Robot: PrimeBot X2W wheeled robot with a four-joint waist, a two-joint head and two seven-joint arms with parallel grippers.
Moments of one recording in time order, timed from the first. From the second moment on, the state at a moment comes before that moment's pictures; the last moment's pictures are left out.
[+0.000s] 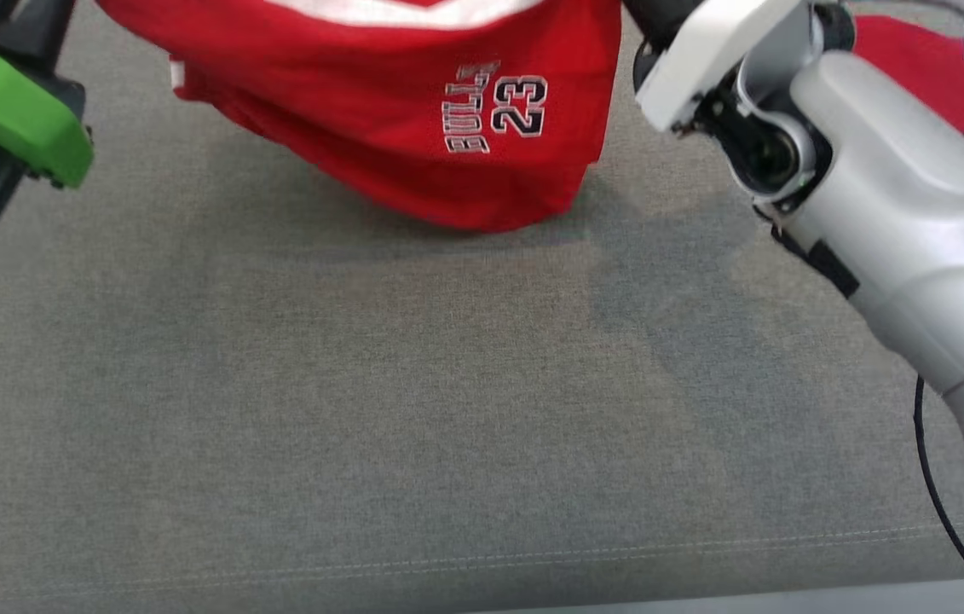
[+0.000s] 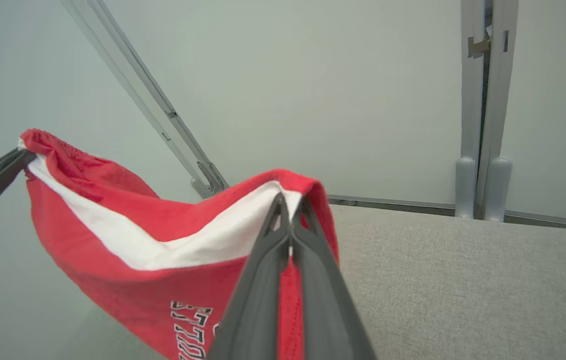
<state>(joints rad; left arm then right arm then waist) -1.05 0.64 -0.68 0.42 -0.64 -0.13 -0.11 -1.22 -0.28 0.85 0.66 1.16 0.13 -0.04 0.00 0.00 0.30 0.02</state>
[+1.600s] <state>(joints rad) -1.04 0.52 -0.66 0.49 -0.95 -0.13 -0.26 -1.32 -0.32 0.98 0.70 1.22 0.13 -0.26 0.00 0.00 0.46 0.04</state>
